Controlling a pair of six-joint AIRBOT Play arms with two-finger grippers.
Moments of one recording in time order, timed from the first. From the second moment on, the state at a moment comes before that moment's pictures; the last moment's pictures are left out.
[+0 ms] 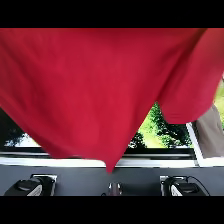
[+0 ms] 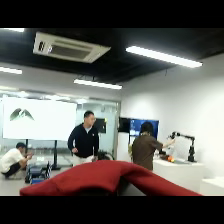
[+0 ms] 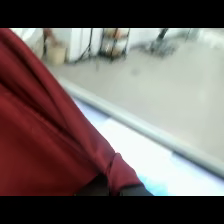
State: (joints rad) left arm -0.15 -0.87 1.83 1.17 -0.55 -1.41; right arm 0.03 -0.89 1.85 -0.96 1.24 1.06
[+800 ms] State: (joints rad) left arm -0.23 -1.69 1.83 1.17 -0.68 -1.46; right arm 0.03 -1.73 1.85 -1.08 1.24 1.15
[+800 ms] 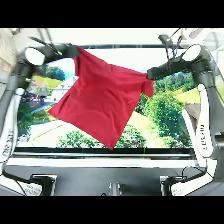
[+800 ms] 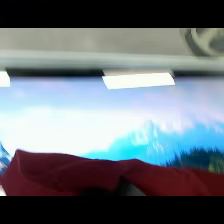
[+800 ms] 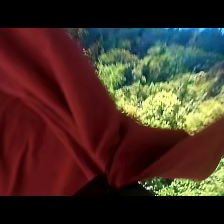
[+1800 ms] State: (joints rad) left arm -0.20 -1.27 0.65 0.72 -0.97 -1.47; right arm 0.04 -1.75 1.85 -1.37 1.57 1.03
